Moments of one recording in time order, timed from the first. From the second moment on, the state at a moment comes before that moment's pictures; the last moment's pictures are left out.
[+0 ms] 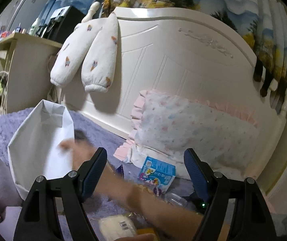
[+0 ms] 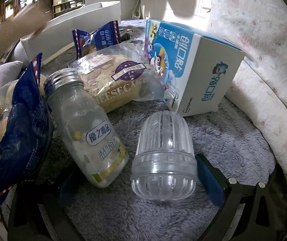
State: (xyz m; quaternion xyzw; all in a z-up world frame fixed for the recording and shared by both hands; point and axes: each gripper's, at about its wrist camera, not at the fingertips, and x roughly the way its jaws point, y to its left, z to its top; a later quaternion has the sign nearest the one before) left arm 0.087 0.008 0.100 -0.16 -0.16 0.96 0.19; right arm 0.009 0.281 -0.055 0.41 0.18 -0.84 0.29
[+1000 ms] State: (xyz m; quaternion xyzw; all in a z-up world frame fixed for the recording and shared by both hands) left arm 0.074 0.001 0.094 -0.18 -0.16 0.96 0.17; right arm 0.023 0.284 -0.064 0.41 0.18 -0.84 0.29
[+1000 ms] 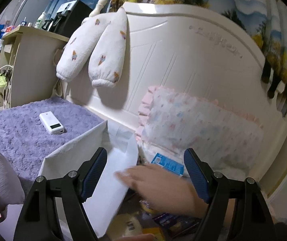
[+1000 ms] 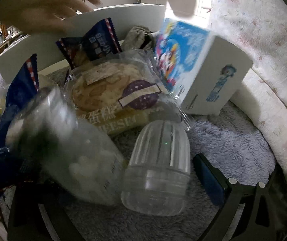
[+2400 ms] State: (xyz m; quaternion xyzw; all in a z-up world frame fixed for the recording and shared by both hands) left arm 0.045 0.023 0.055 -0.25 -0.11 0.95 0.14; right arm 0.051 0.340 0.044 0.31 -0.01 -0.91 0.28
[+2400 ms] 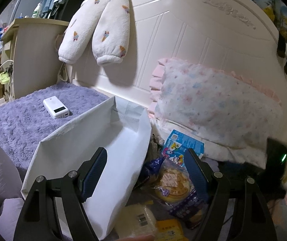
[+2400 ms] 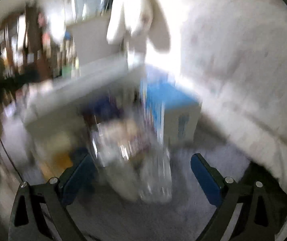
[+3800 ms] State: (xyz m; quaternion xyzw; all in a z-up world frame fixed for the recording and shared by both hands) left arm 0.036 0.025 0.043 -0.27 -0.10 0.95 0.12; right arm 0.009 0.239 -0.041 0.44 -0.04 -0.89 0.12
